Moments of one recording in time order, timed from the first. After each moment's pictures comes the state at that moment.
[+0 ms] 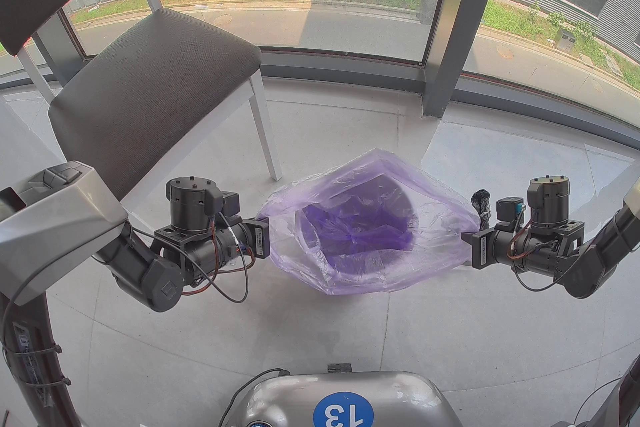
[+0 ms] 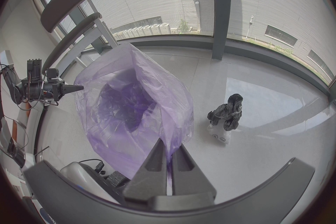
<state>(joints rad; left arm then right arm) -0.39 2.12 -0.86 -0.88 -0.06 -0.09 0.25 1.91 -0.63 -0.78 0.12 0.03</state>
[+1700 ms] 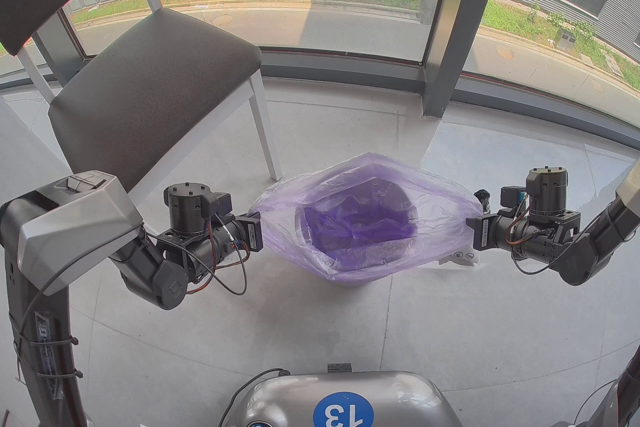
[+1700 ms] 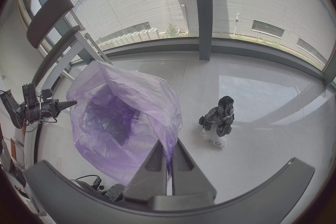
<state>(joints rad) -0.33 2.25 -0.94 -1.01 -0.07 -0.13 0.20 1.98 -0.74 -0.78 0.09 0.12</state>
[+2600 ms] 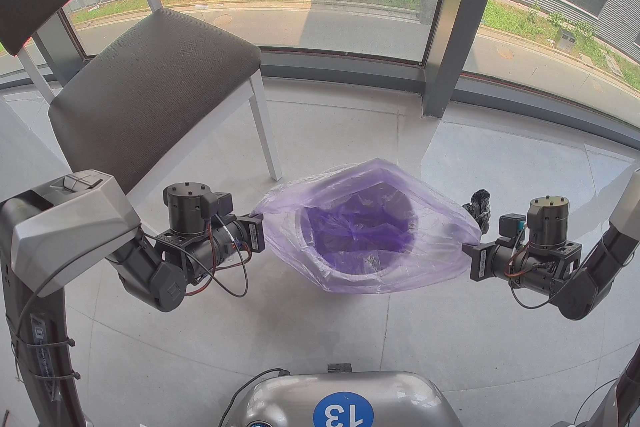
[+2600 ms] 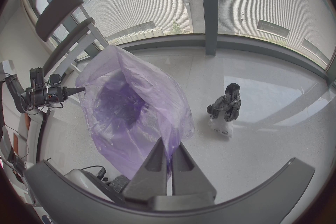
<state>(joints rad) -0.34 2.21 -0.90 -1.02 -0.09 -0.13 0.27 1.99 -0.51 -1.05 0.09 0.12</state>
